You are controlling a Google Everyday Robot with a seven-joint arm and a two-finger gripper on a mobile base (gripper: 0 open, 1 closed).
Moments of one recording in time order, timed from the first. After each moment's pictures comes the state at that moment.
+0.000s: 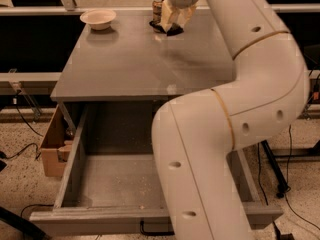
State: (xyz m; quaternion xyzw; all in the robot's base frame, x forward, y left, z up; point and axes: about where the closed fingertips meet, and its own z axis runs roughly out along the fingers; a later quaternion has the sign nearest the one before) arm 0.781 -0.074 0.951 -0.23 0.95 0.01 0.22
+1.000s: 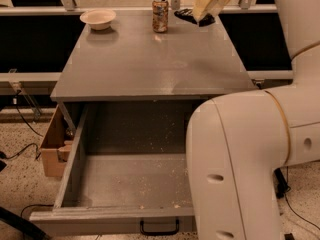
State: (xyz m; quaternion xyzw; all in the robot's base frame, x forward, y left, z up) arm 0.726 -0.152 1.006 -0.26 0.94 0.03 0.24
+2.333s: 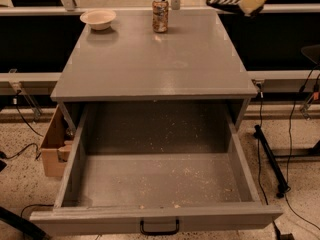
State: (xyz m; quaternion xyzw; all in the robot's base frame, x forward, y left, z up) arm 0.596 -0.217 1.083 -0.38 0.87 -0.03 0.32
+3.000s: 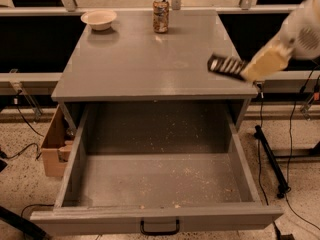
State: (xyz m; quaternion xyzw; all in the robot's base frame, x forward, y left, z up) arm 0.532 -0.226 0.970 -0.43 0.86 0.03 0.29
